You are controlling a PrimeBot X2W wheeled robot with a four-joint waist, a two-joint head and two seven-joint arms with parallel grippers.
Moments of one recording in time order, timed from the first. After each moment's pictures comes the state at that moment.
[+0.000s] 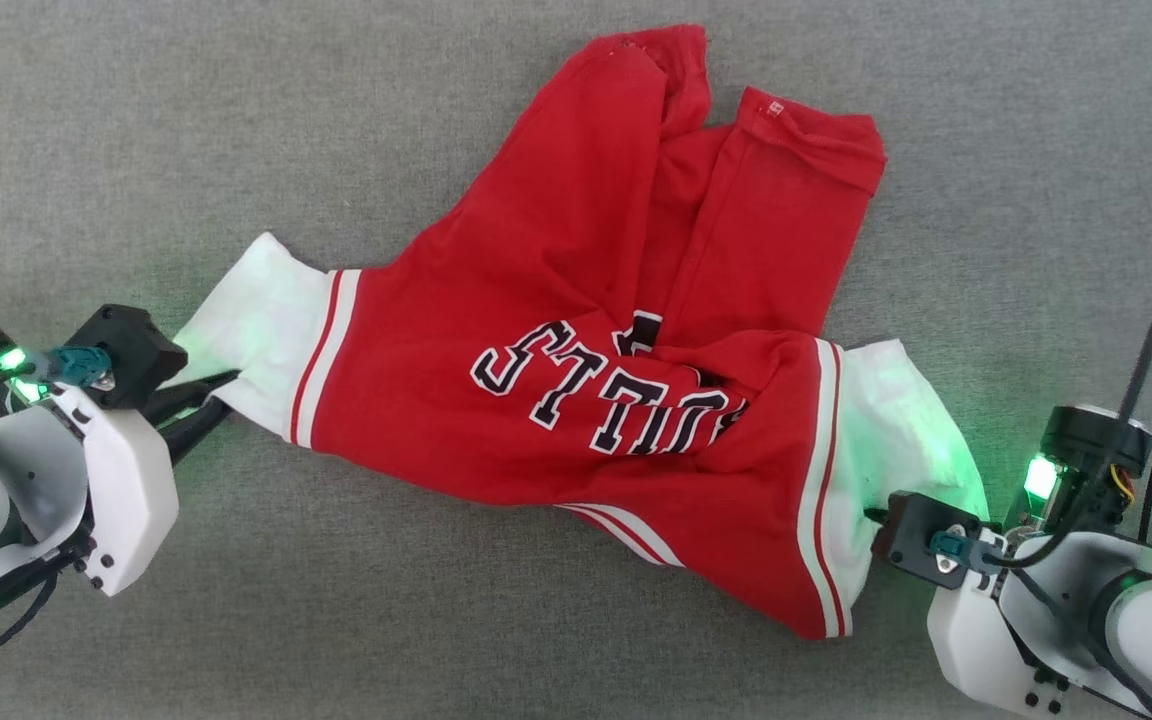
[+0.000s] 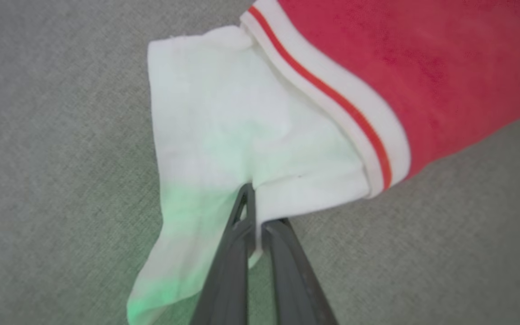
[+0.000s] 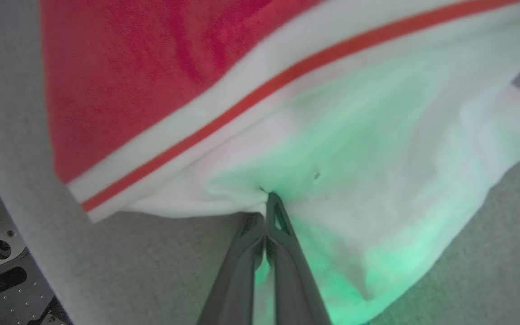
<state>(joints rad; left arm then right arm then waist) -0.92 1.08 -1.26 0.12 -0.87 -0.13 0.10 -0.55 -0.88 0.96 -0.14 0.41 0.14 0.47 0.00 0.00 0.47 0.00</state>
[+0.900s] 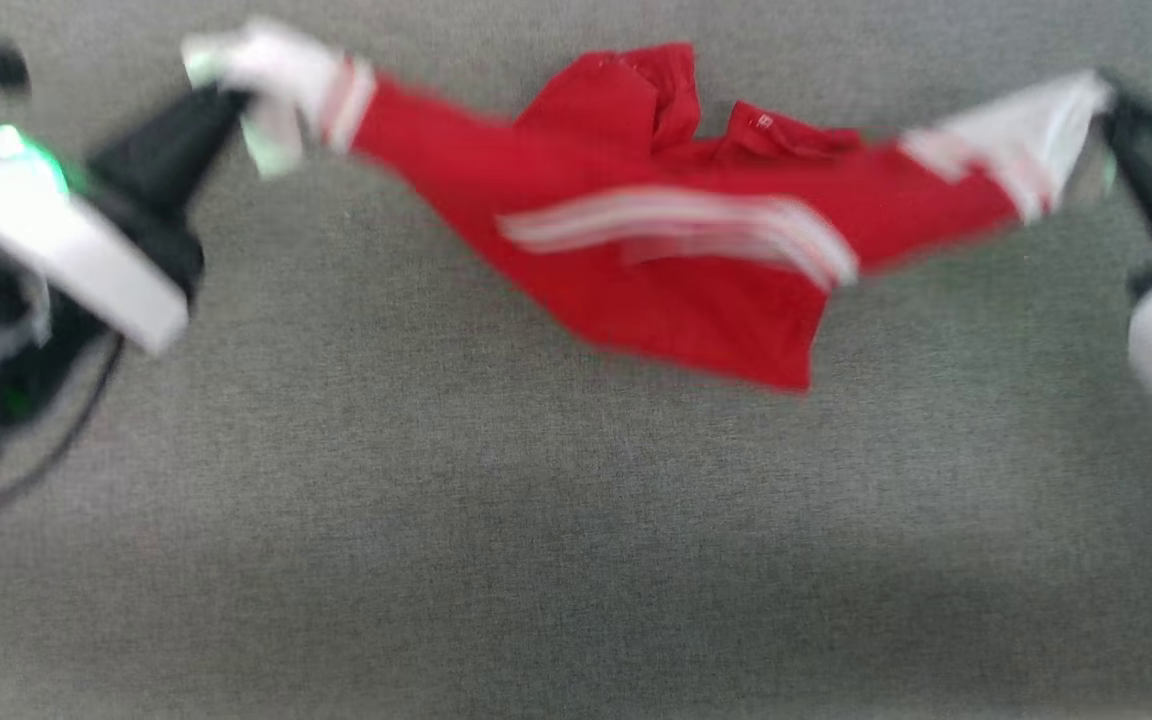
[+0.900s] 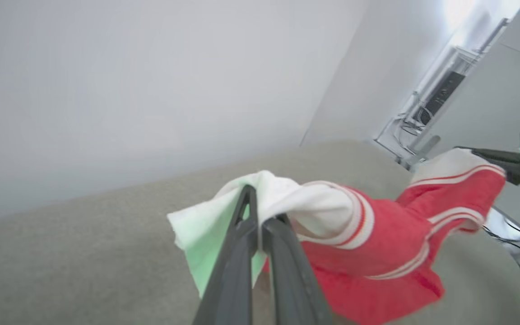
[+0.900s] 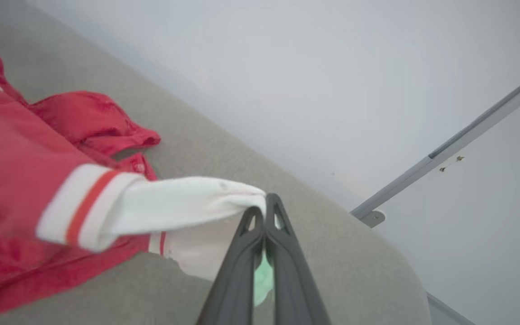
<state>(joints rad) -1.06 0.95 -1.09 0.11 -1.37 -0.13 -0.23 -0.53 -0.68 0.25 -0.15 0.33 0.13 0.30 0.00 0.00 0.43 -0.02</state>
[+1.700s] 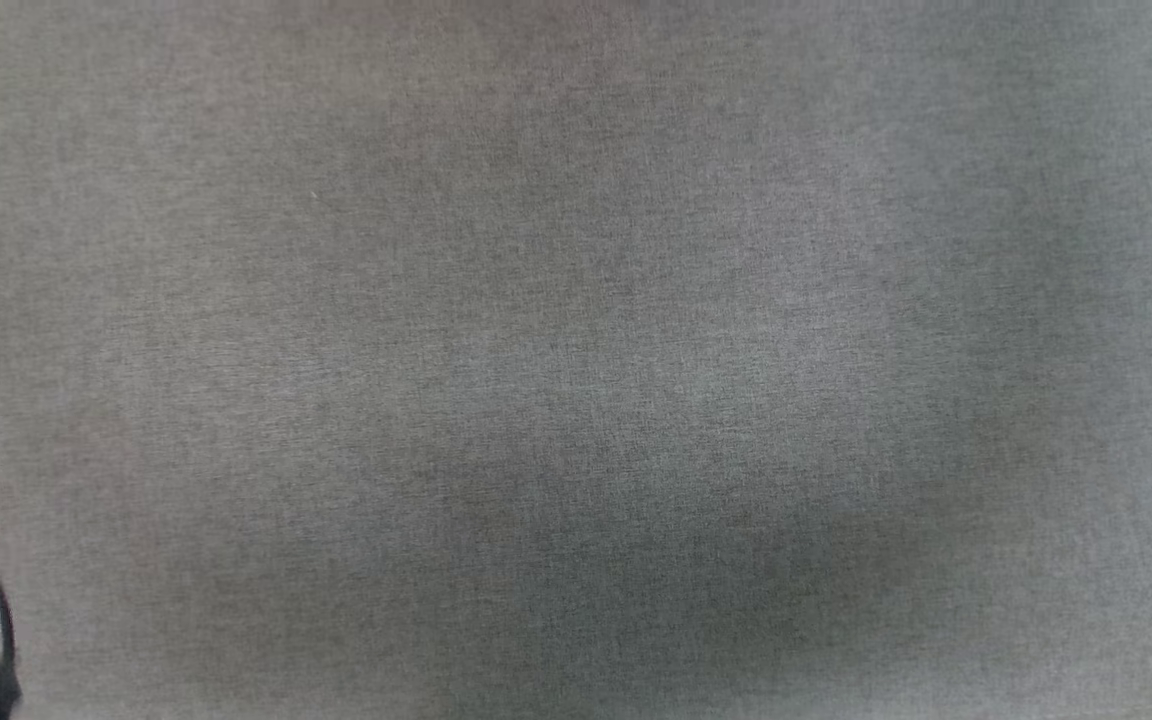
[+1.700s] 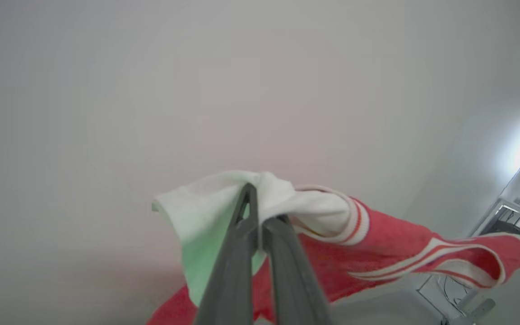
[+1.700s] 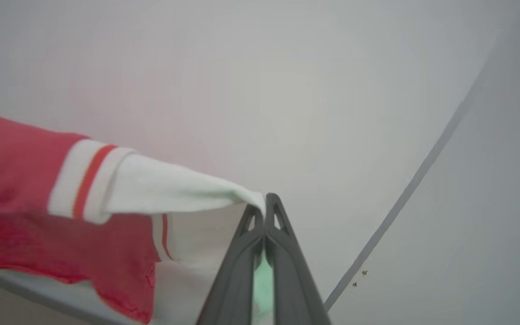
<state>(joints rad) -1.66 0.61 -0.89 0.75 -1.46 -0.13 -0.18 -1.47 -0.38 0.20 0.63 0.18 0.13 0.07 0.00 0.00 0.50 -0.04</state>
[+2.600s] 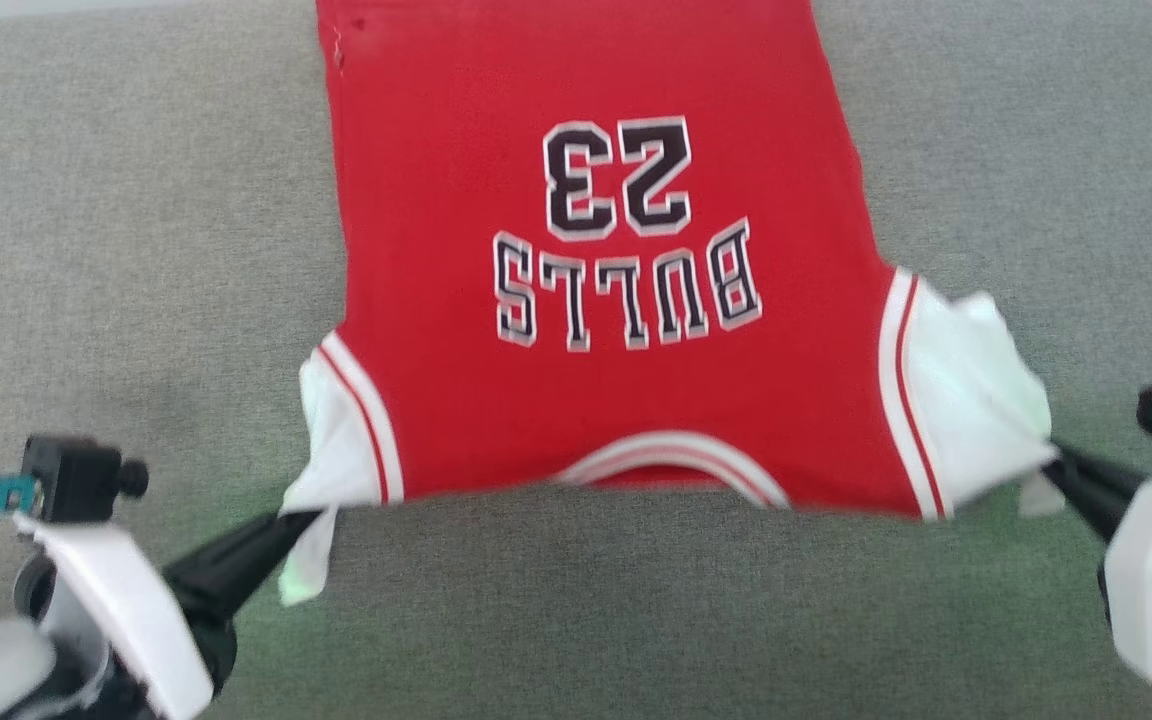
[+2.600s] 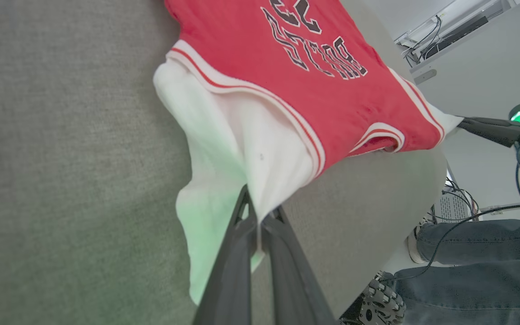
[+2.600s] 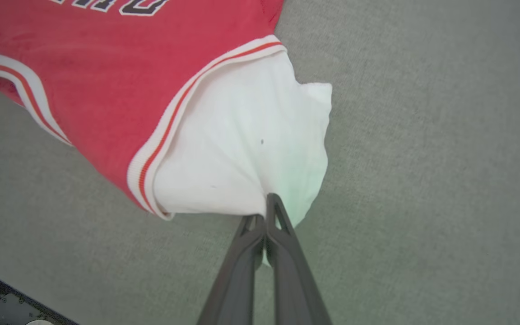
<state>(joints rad) -0.64 1.08 -1.22 -0.05 -1.54 -0.13 -0.19 -0.11 -0.62 0.10 -0.28 0.57 0.13 0.73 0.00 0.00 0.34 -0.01</state>
